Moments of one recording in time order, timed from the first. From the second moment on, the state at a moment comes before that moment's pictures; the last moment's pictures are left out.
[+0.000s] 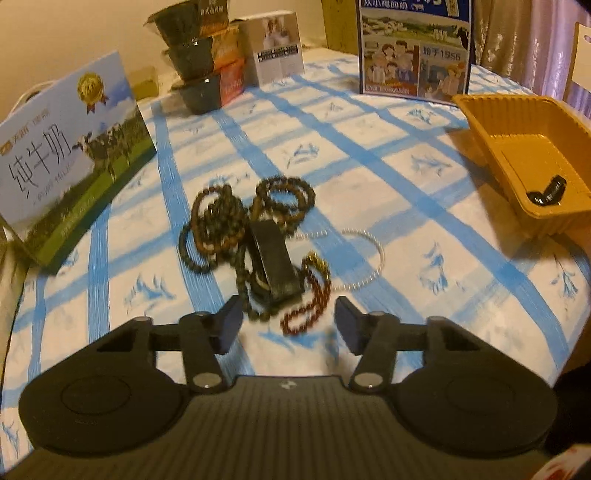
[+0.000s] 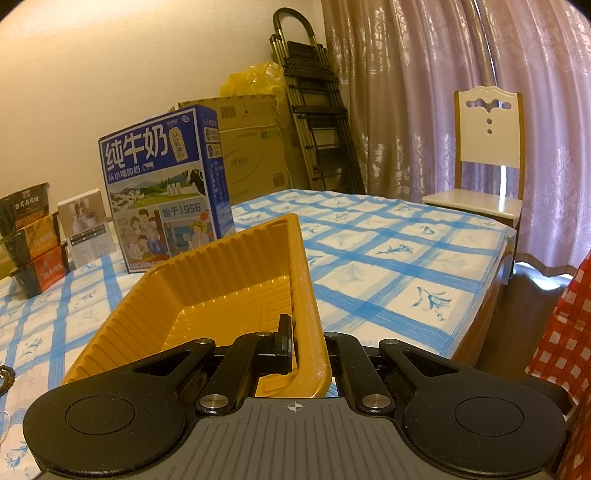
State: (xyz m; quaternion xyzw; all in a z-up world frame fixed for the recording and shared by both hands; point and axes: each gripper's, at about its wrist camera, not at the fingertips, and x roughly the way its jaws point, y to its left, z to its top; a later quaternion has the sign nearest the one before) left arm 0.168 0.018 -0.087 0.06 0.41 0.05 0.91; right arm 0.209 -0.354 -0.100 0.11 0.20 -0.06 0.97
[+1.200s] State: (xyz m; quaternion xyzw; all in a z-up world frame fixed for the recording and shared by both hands) left arm 0.208 0.026 -0.073 0.05 0.38 0.05 0.92; right arm 0.210 -0.351 -0.101 0.11 0.19 -0.06 0.97
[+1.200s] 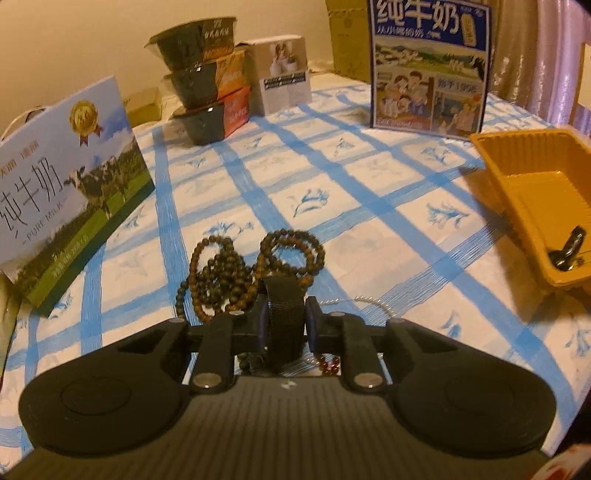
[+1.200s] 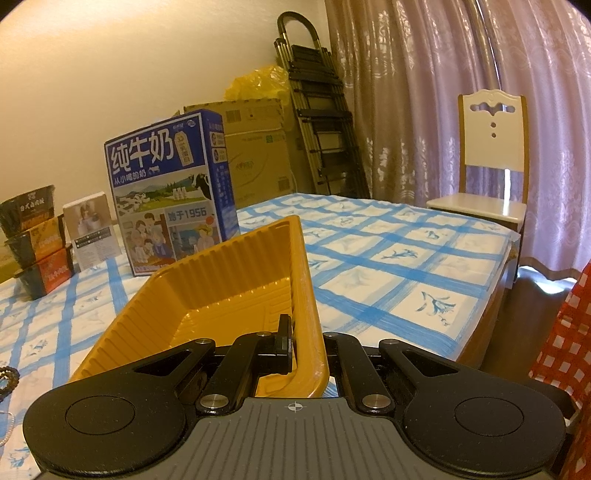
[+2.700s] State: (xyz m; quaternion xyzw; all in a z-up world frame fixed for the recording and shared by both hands) left arm 0.257 -0.201 -0.050 -0.04 0.35 -0.28 0.89; right arm 0.217 -0.351 -0.098 0.12 0.20 -0.04 0.97
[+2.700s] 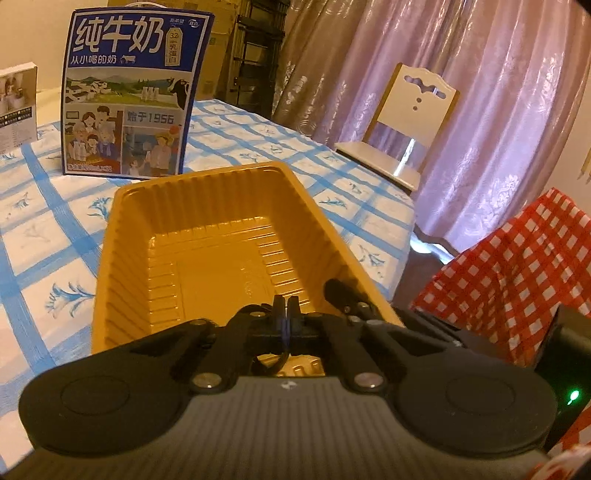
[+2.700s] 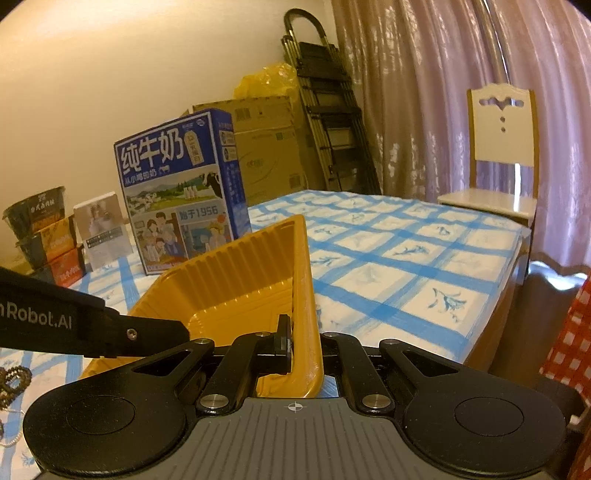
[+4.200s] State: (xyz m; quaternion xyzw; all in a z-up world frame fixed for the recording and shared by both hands) left arm 0.177 0.017 -0.084 0.05 0.41 -0.01 0.91; right arm 0.218 -0.343 -0.099 0.10 0.20 -0.03 0.97
